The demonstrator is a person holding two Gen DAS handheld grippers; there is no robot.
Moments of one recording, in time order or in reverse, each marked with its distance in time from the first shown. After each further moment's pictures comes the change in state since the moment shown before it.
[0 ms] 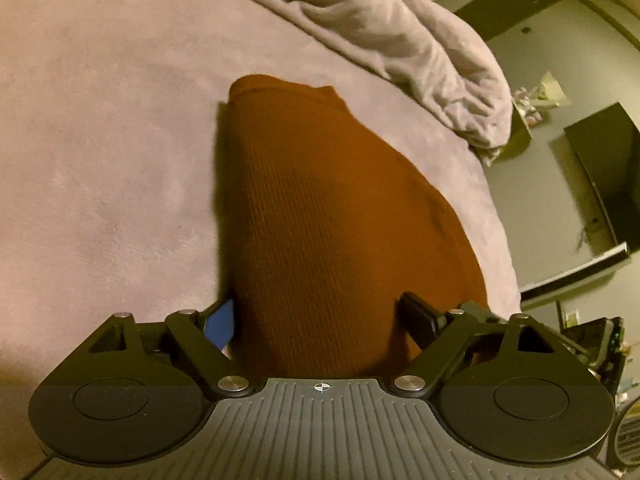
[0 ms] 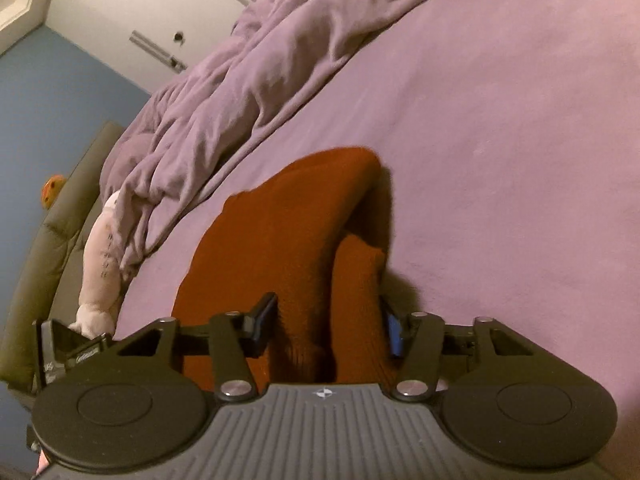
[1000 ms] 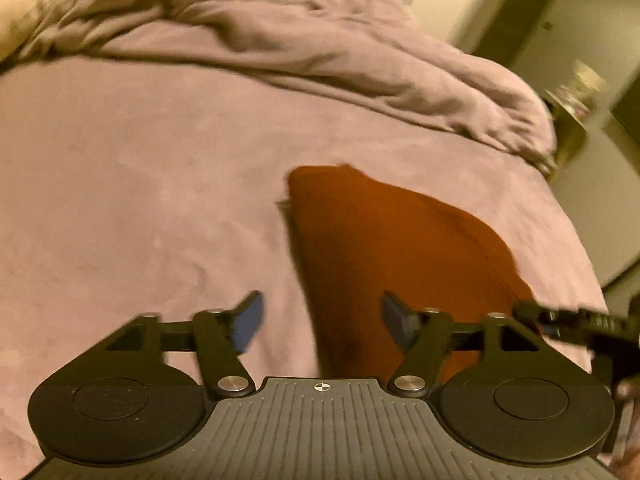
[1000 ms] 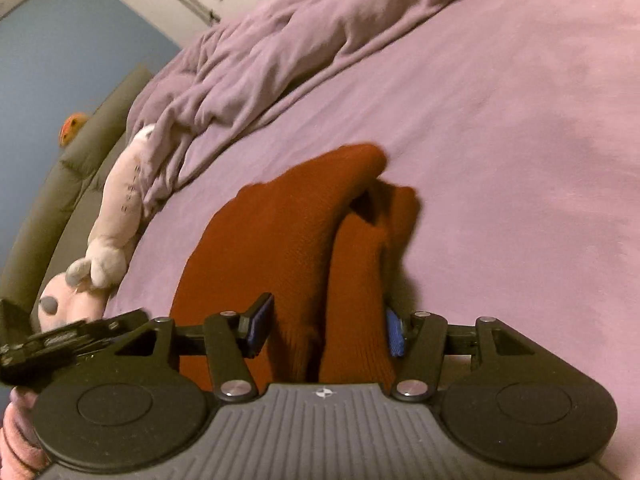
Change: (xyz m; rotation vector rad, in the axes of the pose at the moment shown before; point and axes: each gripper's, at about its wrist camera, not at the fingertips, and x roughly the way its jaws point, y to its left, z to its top) left arm -0.194 0.023 -0.072 0.242 -0.199 0.322; right arm 0.007 0.108 -0.103 -0.118 0.025 -0.015
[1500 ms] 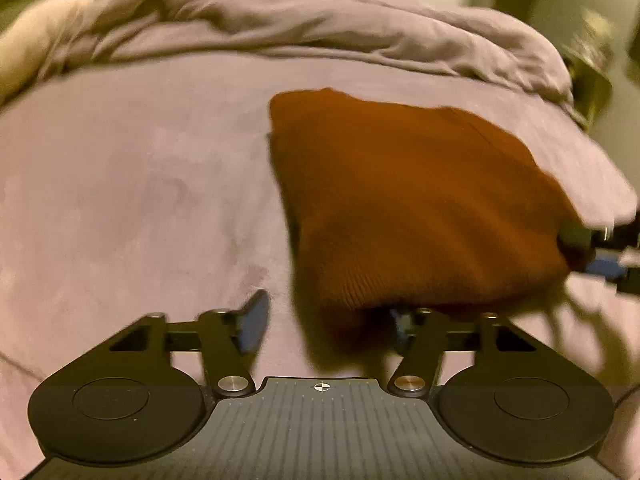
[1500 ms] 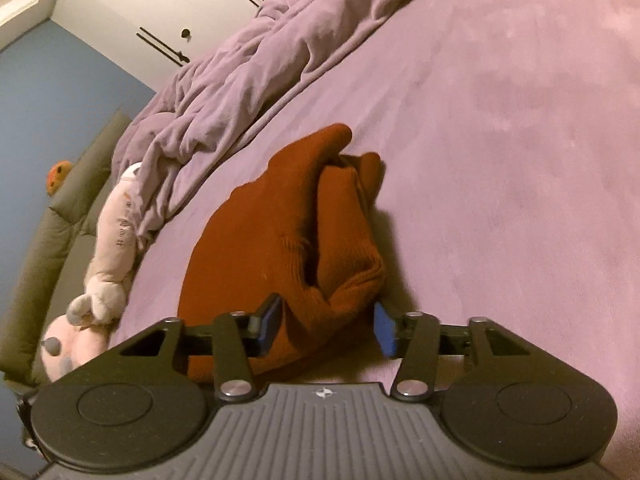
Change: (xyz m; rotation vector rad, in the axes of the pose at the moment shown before) left arm 0.035 -0.041 -0.075 0.040 -0.009 0.172; right arm -0.031 0.005 -0.057 0.120 -0.088 -0.056
